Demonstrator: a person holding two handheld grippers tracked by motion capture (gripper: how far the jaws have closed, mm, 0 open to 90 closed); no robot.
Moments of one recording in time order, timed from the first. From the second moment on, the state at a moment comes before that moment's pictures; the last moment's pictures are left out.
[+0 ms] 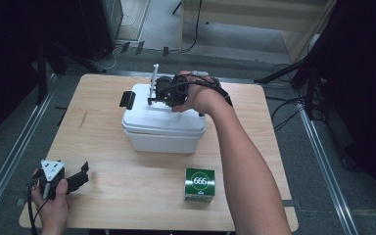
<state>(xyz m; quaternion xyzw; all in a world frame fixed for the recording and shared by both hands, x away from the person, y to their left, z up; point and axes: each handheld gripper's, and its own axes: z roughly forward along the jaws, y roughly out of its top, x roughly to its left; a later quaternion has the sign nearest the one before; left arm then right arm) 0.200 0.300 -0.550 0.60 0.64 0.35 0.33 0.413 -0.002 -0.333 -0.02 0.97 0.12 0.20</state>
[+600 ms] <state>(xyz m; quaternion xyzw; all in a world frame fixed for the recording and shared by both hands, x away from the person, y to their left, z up) 0.201 0.300 -0.550 0.59 0.64 0.36 0.33 0.409 -0.059 -0.308 0.00 0.97 0.14 0.22</state>
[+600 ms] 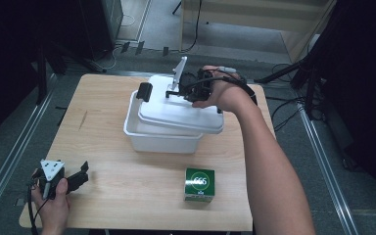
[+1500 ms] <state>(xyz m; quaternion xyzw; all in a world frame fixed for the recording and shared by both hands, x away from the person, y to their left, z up) 0.201 0.299 -0.550 0.59 0.64 0.36 0.33 0.395 -0.179 -0.322 0.08 0.96 0.14 0.23</state>
